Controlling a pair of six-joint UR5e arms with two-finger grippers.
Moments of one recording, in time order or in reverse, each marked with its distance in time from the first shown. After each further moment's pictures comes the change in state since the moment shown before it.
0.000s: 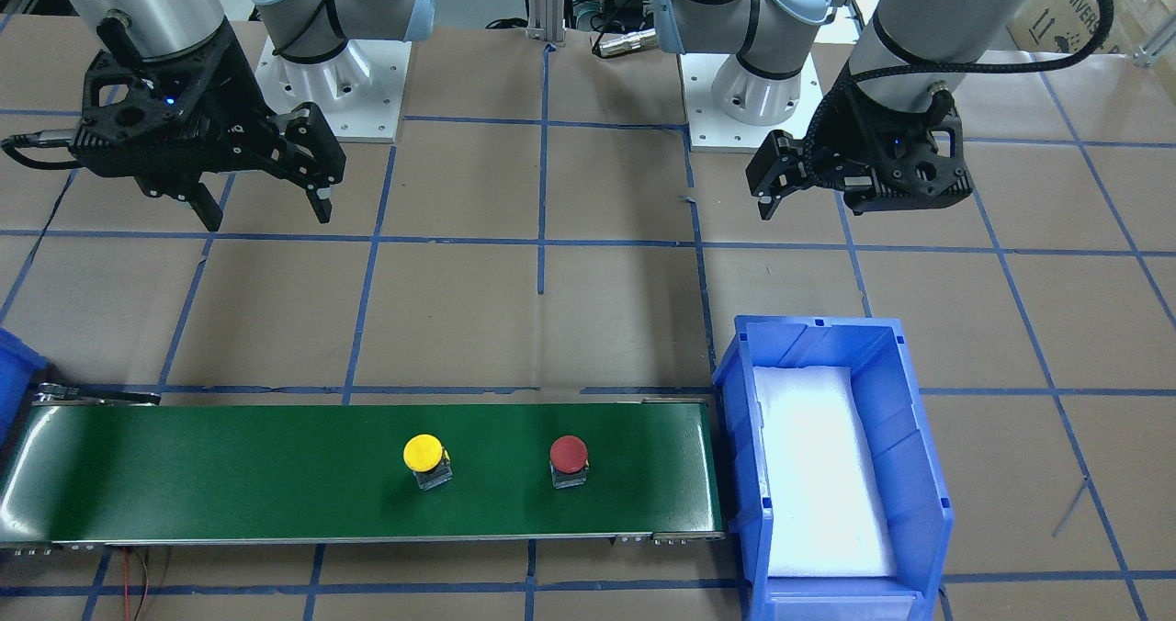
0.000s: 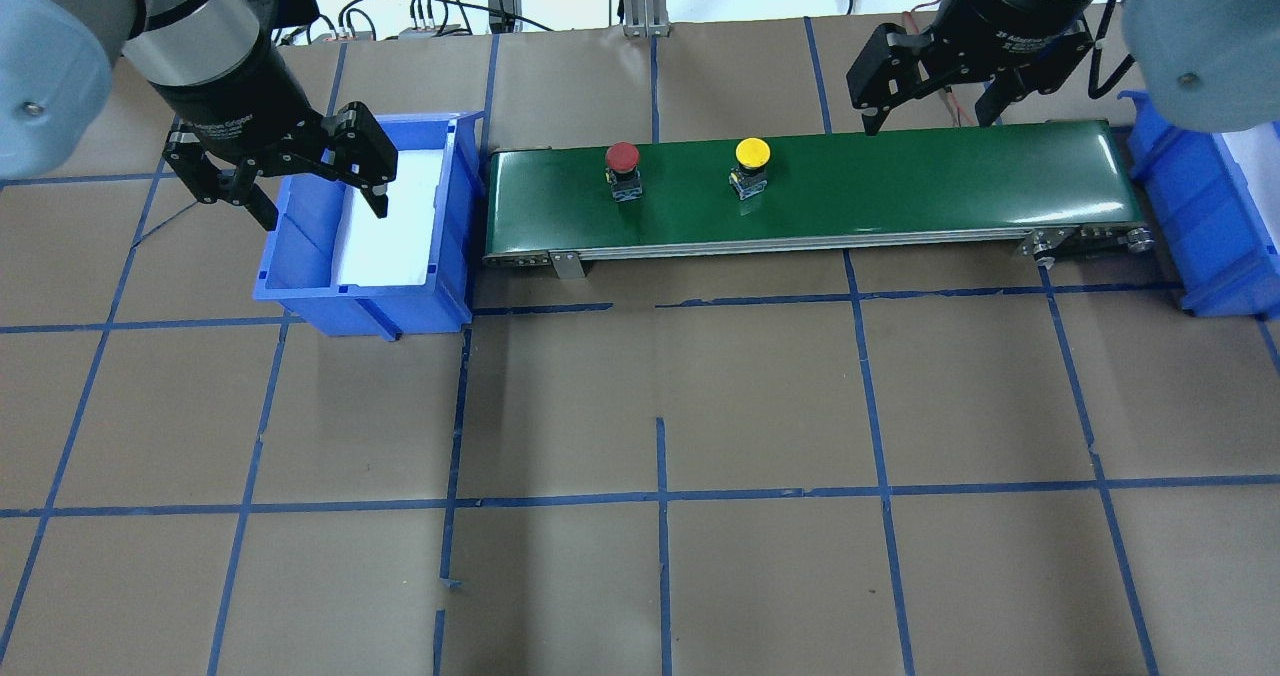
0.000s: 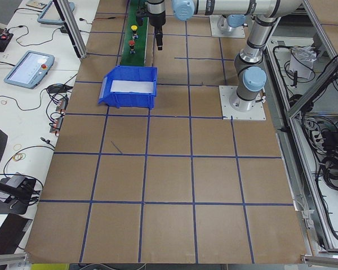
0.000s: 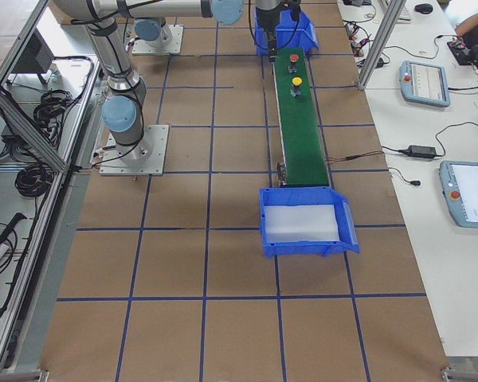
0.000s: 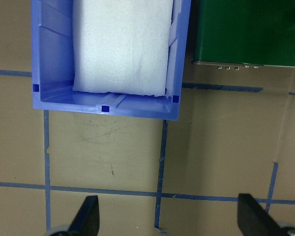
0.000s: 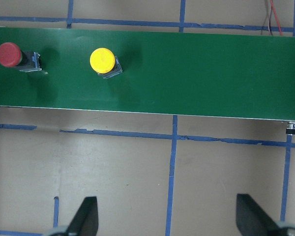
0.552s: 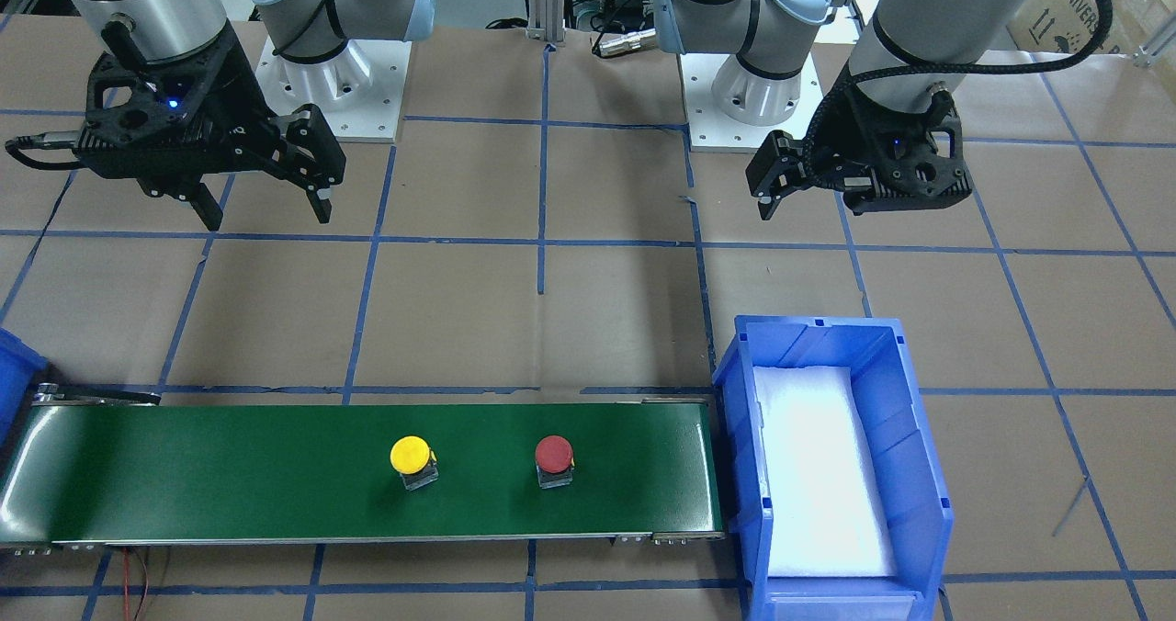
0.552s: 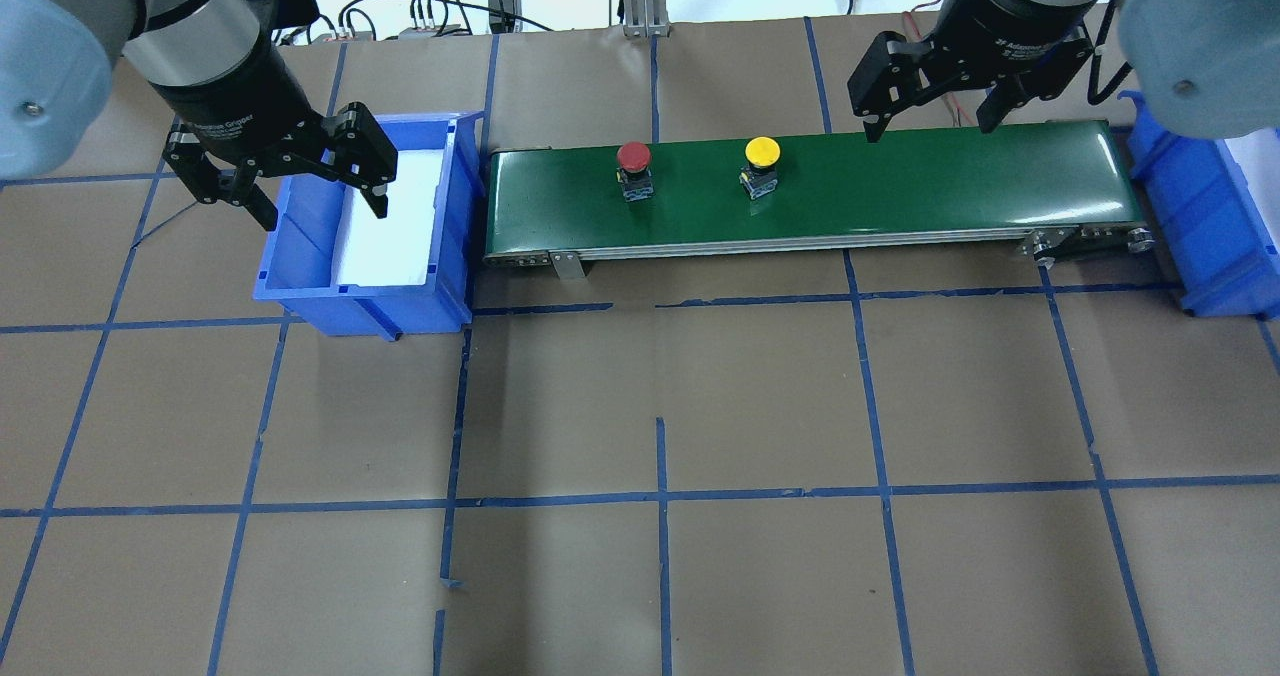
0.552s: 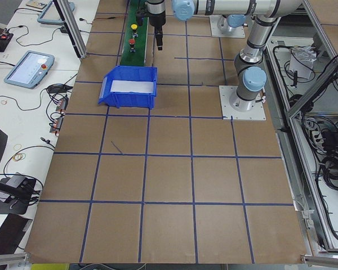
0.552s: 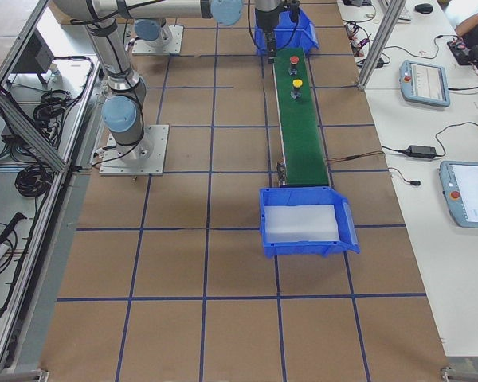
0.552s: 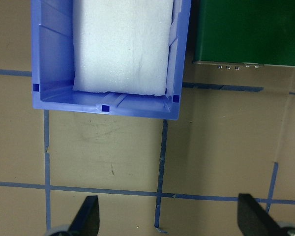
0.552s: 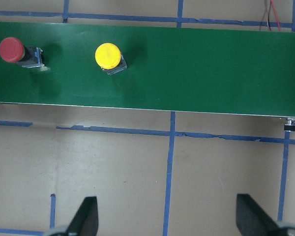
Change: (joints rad) left arm 0.000 0.000 0.000 0.000 0.001 0.000; right arm 0.002 -0.002 0.008 0.003 -0.010 0.000
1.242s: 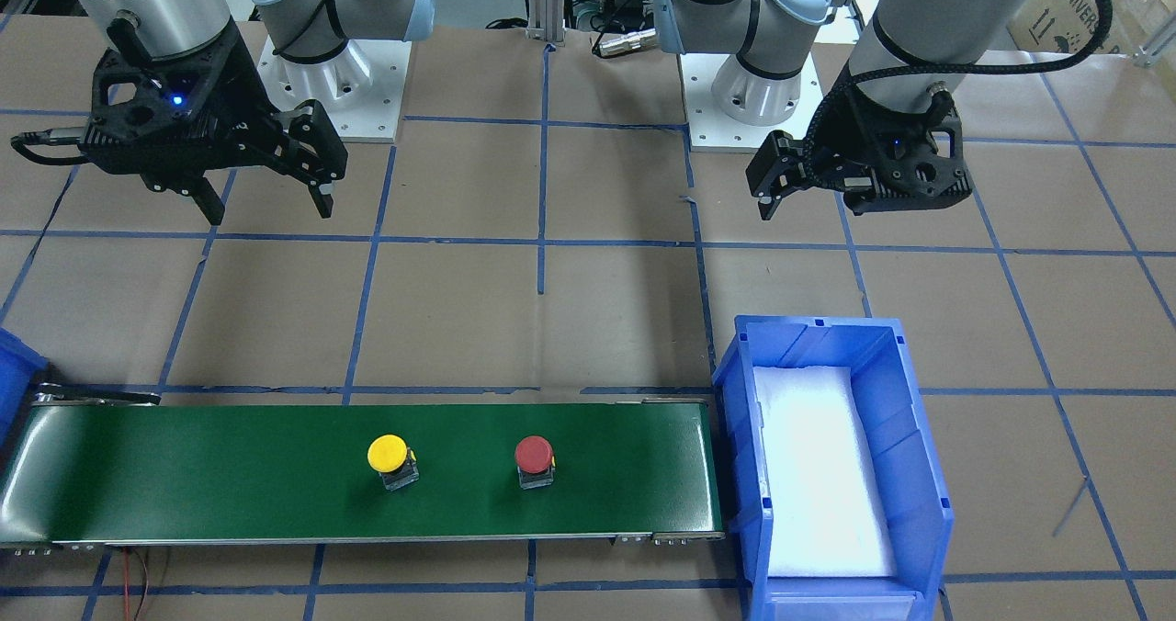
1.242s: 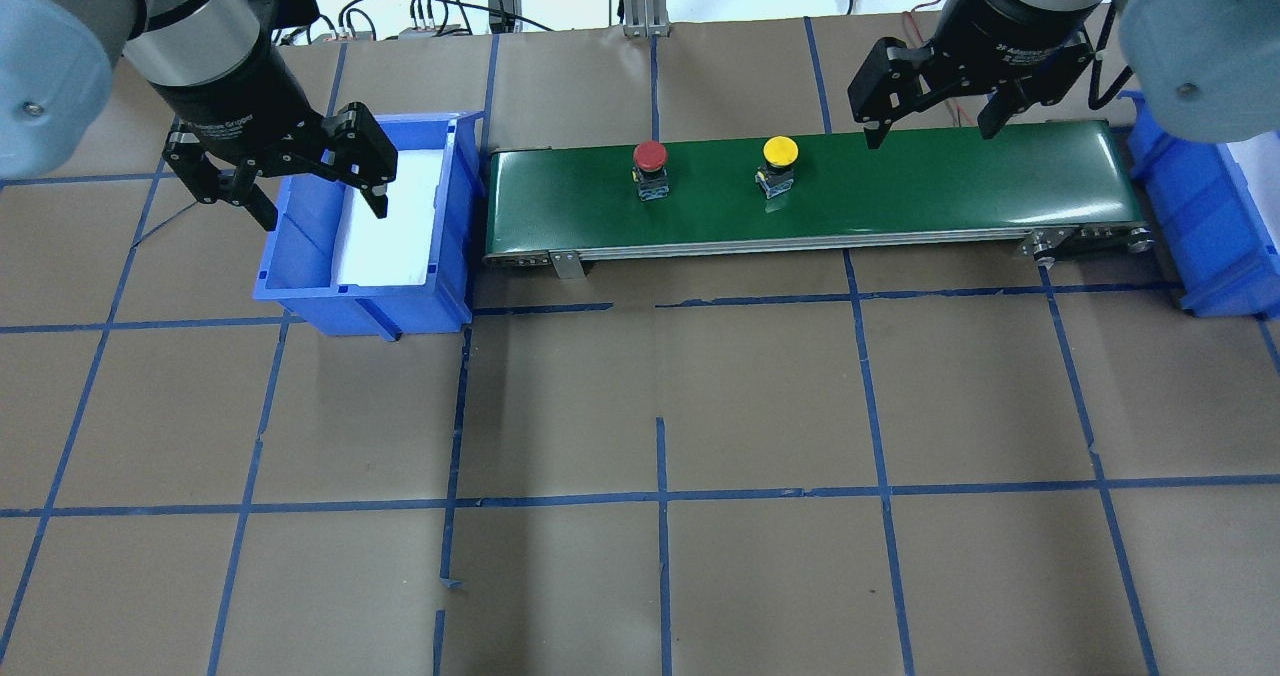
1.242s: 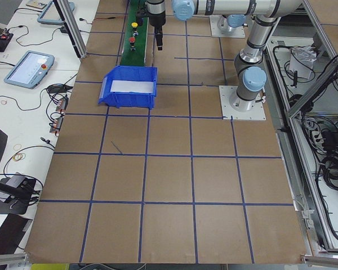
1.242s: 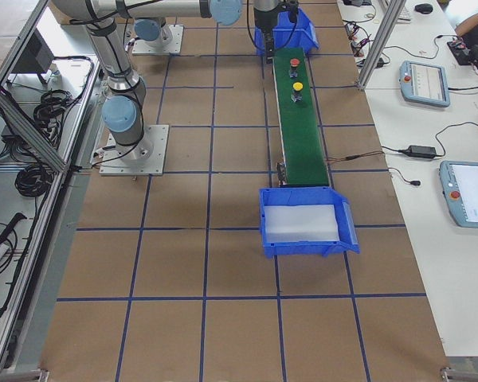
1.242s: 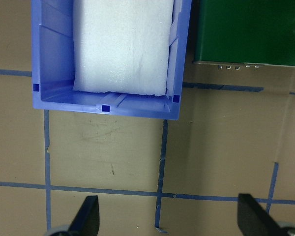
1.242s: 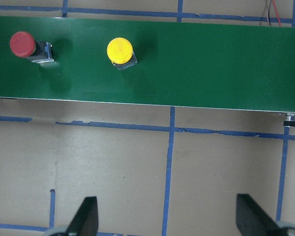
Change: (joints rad) left arm 0.000 0.000 0.000 0.000 0.001 0.000; right arm 0.003 -0.007 0.003 0.015 -0.005 0.000
